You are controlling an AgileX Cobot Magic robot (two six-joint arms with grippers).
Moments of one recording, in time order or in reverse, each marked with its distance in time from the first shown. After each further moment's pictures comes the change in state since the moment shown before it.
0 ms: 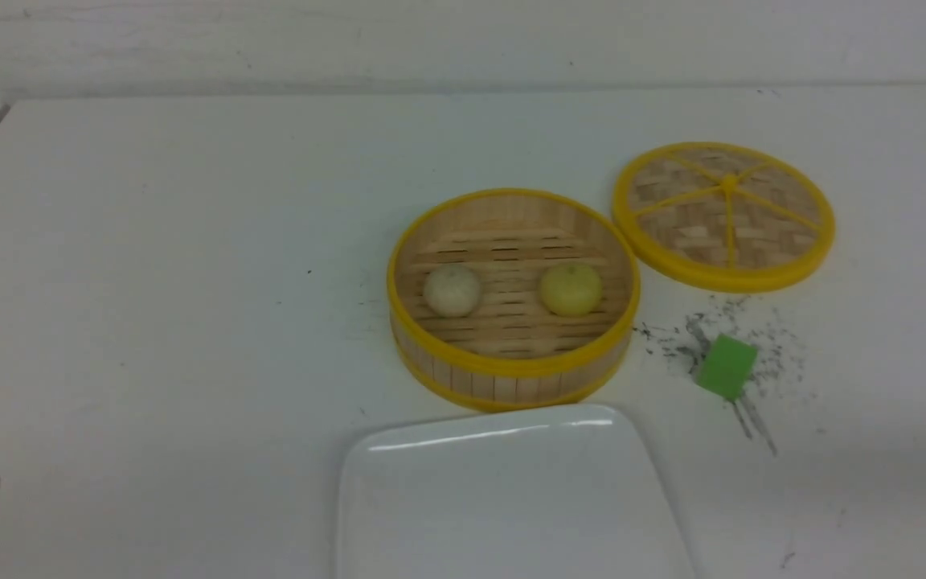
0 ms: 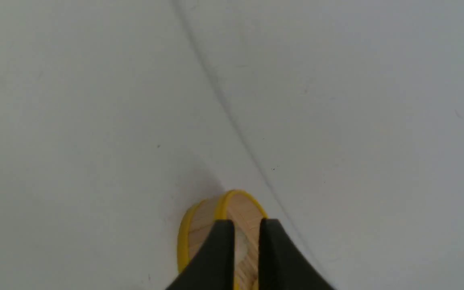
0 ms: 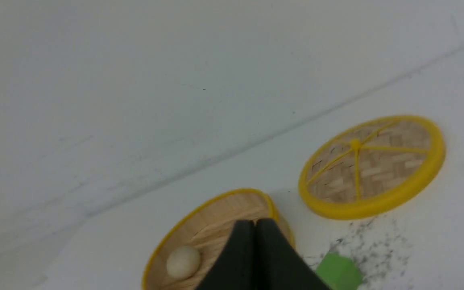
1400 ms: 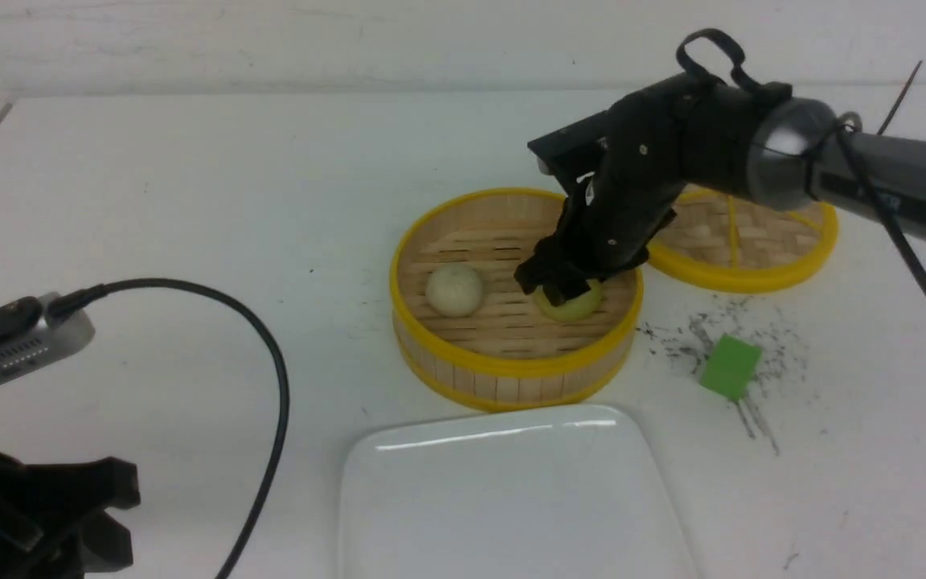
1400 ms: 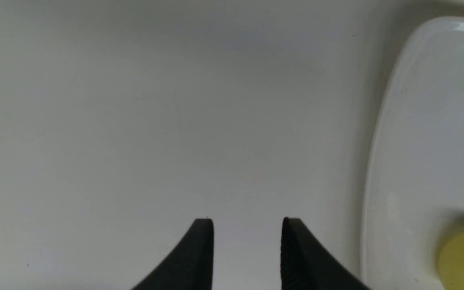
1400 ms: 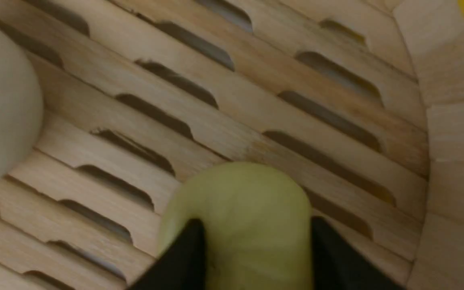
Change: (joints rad) right arm 0.450 2.068 -1.445 -0.525 0.425 -0.027; left arm 0.000 0.905 -0.418 0.000 0.614 0.581
